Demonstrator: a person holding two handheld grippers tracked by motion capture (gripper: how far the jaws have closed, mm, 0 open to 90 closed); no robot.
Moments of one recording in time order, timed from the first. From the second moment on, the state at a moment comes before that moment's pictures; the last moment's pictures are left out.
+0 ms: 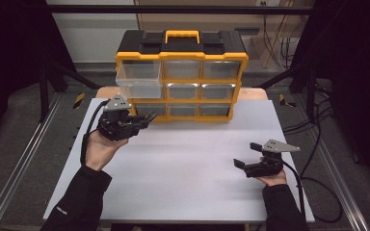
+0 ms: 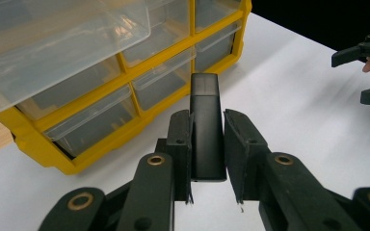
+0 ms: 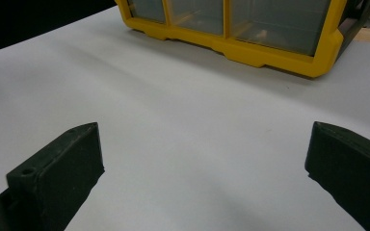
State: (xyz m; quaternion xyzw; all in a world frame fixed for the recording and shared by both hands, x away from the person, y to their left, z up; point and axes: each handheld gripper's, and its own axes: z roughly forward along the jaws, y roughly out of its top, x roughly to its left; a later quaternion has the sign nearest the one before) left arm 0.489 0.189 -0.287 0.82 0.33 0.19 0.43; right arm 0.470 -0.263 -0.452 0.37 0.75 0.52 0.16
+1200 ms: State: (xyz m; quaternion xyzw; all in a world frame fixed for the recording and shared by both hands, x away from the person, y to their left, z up) left arm 0.486 0.201 -0.257 0.81 0.33 0.21 0.44; right arm 0.470 -0.263 -0.452 0.37 0.75 0.52 0.16
